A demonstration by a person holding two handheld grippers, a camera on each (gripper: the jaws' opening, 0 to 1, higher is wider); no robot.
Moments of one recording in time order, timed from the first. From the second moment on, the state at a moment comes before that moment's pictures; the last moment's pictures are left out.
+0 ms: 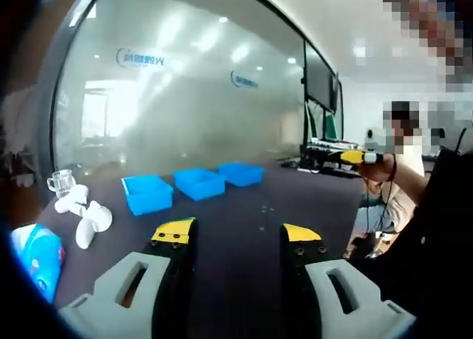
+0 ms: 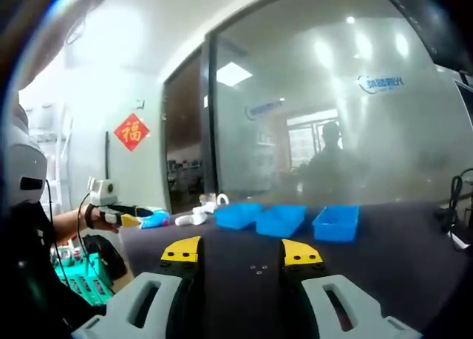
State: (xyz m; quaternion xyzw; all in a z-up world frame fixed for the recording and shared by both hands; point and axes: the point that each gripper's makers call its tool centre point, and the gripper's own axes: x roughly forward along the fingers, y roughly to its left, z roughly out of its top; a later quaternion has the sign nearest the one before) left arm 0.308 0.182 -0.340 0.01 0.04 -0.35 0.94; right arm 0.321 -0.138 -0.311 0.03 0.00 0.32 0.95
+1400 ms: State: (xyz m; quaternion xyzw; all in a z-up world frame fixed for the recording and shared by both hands) left arm 0.301 0.175 -0.351 0.05 0.07 -0.37 0.92; right arm 0.343 -0.126 -0.332 -0.08 0.08 0.37 0.92
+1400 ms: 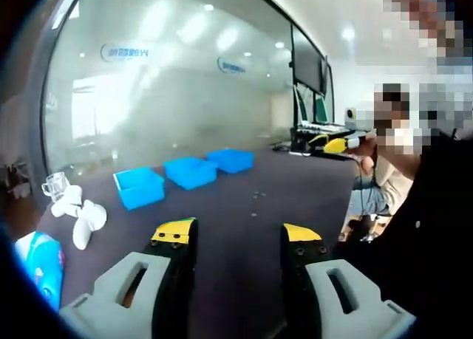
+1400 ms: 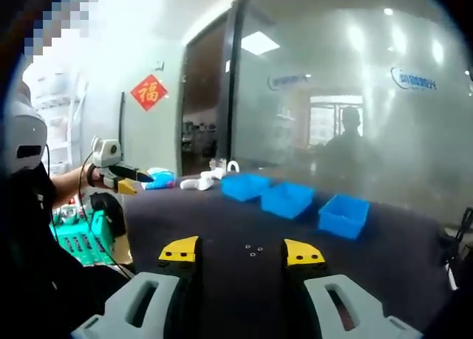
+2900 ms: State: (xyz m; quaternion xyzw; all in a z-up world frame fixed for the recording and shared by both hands) left arm 0.296 0.184 -0.364 0.06 0.10 -0.36 0.93; right arm 0.387 0.002 -0.401 -0.32 0.25 0.55 0.73
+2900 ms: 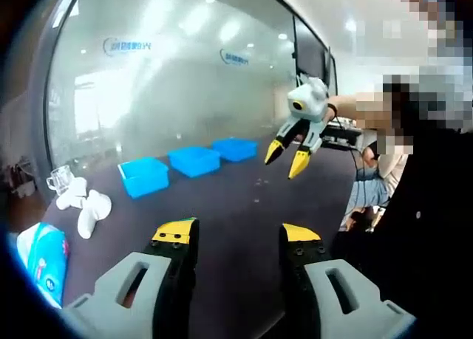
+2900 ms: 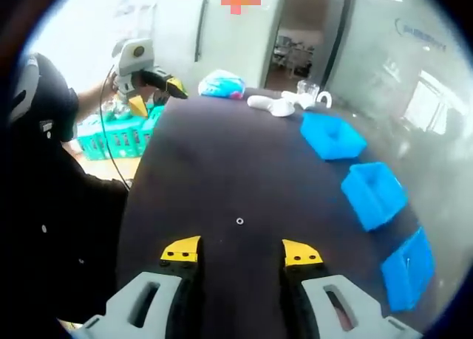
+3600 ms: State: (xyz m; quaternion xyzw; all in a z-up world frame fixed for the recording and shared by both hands) left arm 0.291 0.185 -0.367 0.07 0.11 -0.36 0.93; right arm 0.391 0.039 -0.438 -0.38 0.31 0.59 0.64
